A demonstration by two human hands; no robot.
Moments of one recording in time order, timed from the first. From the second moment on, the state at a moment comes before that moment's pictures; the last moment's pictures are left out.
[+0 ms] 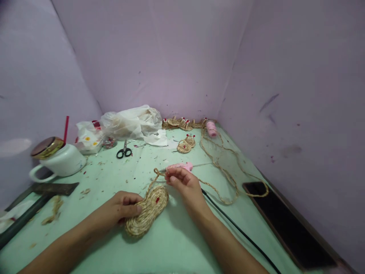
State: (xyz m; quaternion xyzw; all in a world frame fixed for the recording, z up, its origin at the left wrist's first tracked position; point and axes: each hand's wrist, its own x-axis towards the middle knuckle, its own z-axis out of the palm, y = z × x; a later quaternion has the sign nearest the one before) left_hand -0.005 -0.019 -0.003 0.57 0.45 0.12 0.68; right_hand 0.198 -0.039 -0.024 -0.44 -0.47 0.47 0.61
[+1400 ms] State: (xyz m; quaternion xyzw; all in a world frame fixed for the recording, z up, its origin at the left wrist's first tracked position) left_hand -0.034 0.005 0.013 0.66 0.55 0.18 0.48; right_hand 0.280 -0.072 0.011 -0.81 -0.57 0.05 0.10
